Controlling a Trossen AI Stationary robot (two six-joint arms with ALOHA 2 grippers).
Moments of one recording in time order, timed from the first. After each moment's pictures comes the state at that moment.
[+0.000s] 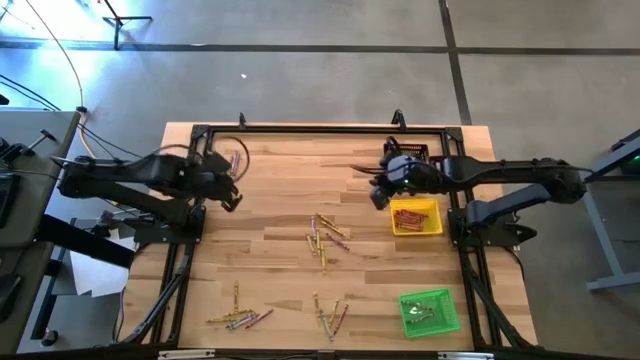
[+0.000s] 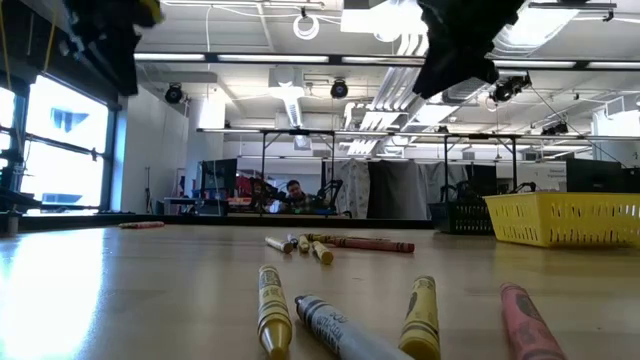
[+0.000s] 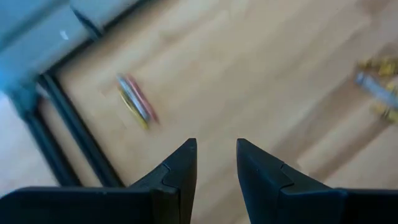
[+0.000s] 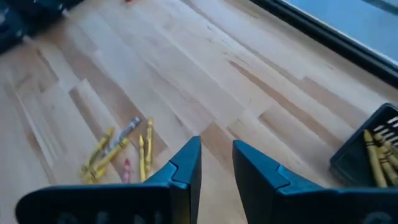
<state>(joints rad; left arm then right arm) -0.06 0.97 1.02 -1.33 -0.52 -0.85 -0.06 1.20 1.03 -0.67 0.32 0.59</state>
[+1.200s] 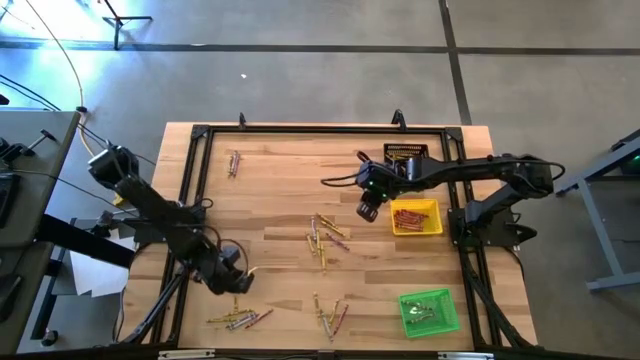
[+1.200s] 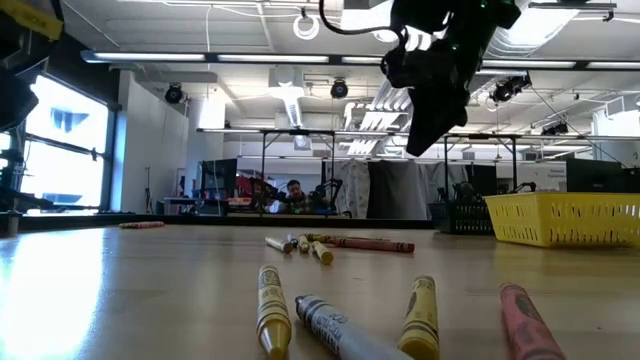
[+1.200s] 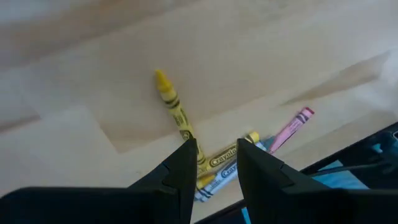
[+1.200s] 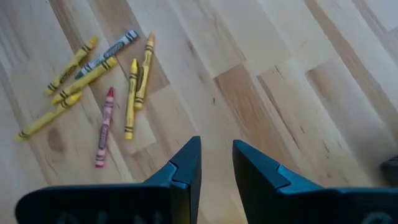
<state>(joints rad) -0.78 1.30 0.59 -0.37 0.03 -2.09 -0.12 1.48 1.07 -0.69 0.06 0.36</state>
